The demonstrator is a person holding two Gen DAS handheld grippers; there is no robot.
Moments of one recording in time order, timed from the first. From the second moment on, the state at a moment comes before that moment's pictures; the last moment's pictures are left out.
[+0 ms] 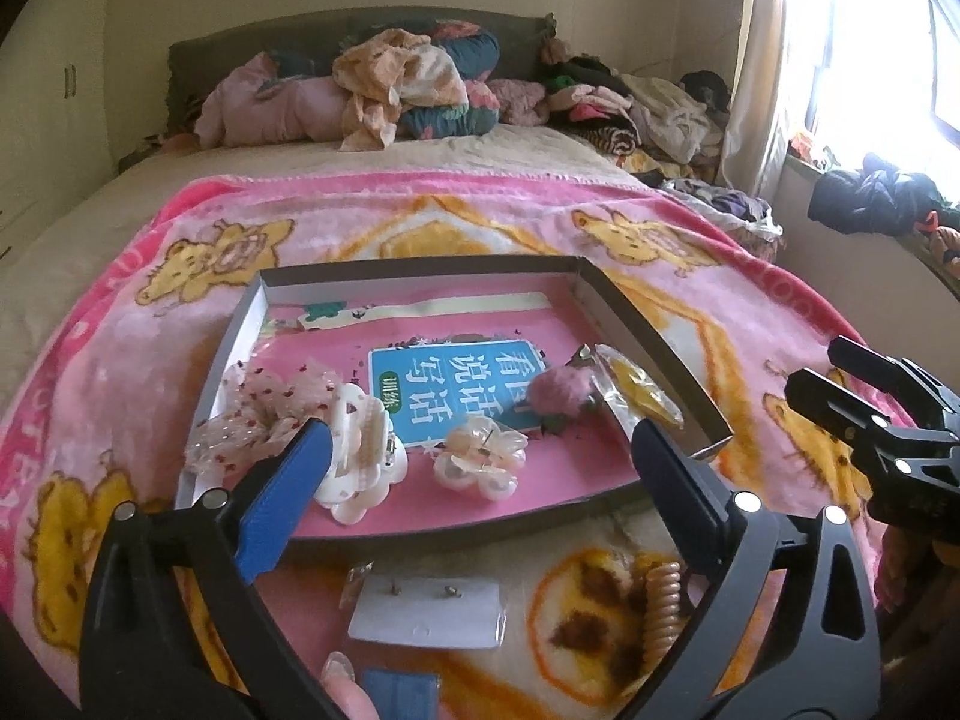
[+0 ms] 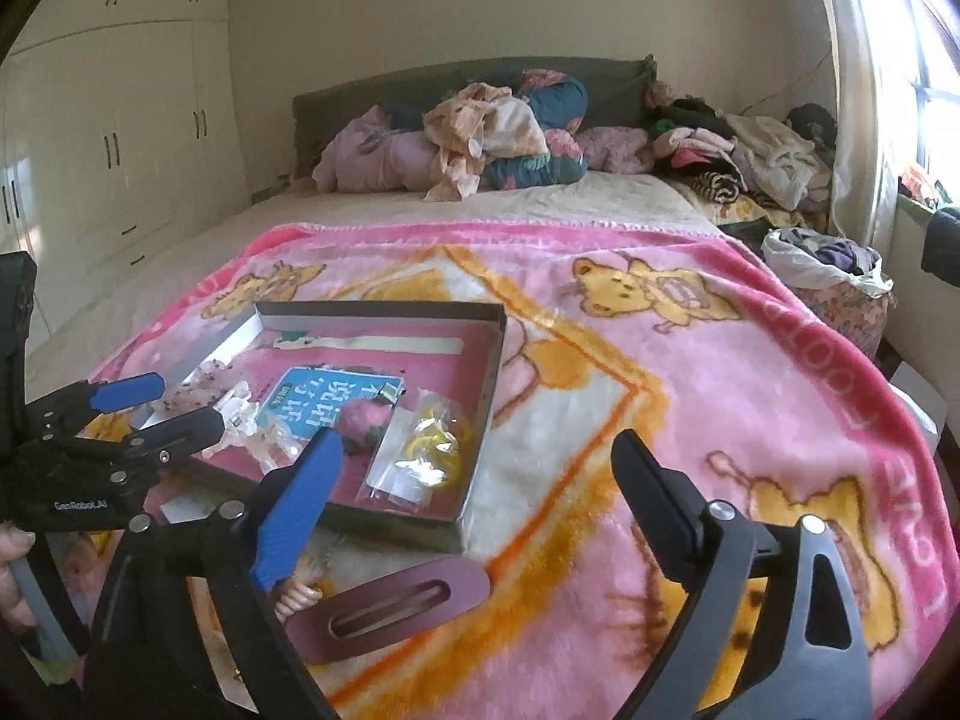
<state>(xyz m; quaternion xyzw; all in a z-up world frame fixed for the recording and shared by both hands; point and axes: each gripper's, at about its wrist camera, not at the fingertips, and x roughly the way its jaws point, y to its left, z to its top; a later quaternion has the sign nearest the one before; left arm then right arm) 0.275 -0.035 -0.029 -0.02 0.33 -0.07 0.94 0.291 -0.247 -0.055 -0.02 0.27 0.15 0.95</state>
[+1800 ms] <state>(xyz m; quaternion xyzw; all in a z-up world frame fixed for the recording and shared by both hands) 0.181 0.017 -0.029 -0.04 0.28 -0.03 0.96 0.197 -0.194 -0.063 -0.04 0.25 0.20 0.95</state>
